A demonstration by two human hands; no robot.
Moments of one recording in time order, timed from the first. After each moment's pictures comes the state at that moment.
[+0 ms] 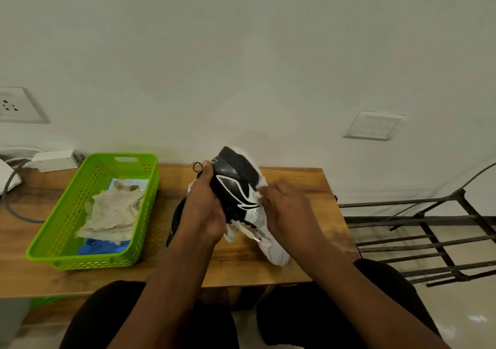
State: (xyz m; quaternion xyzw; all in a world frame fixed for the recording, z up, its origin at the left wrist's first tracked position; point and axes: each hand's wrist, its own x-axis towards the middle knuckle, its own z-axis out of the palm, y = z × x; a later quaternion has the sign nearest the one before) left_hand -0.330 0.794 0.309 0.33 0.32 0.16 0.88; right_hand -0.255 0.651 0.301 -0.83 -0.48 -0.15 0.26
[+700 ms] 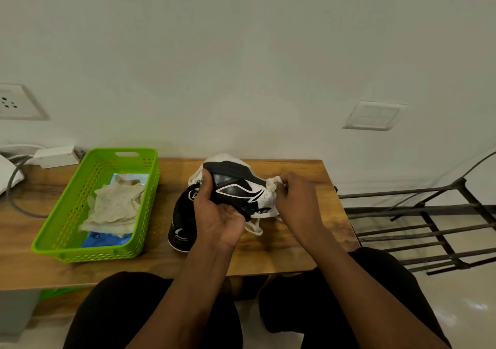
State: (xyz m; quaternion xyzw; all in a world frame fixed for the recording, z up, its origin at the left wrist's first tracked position) left_hand -0.333 0.766 0.288 0.08 0.24 0.21 0.94; right_hand -0.230 0.653 0.278 -0.90 -0.24 -0.03 0.36
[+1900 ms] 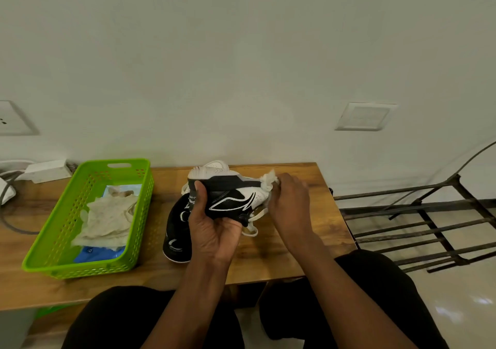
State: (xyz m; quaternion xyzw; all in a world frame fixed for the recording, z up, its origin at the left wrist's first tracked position) left_hand -0.334 0.756 0.275 0.07 0.13 0.25 0.96; right_hand -0.229 0.661 0.267 -0.90 -0.25 -0.12 0.34
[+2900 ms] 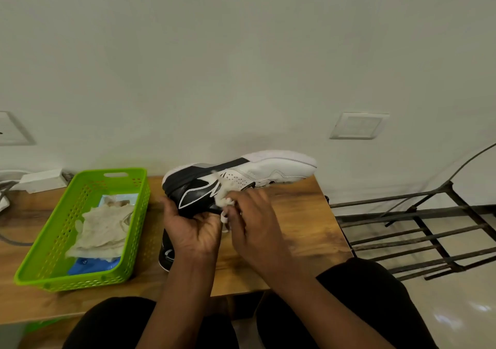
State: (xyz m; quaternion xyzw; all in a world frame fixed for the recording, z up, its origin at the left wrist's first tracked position) left_hand -0.332 0.783 0.299 -0.01 0.15 0.34 0.93; right_hand -0.292 0.672 0.296 -0.78 -0.46 -0.16 0.40
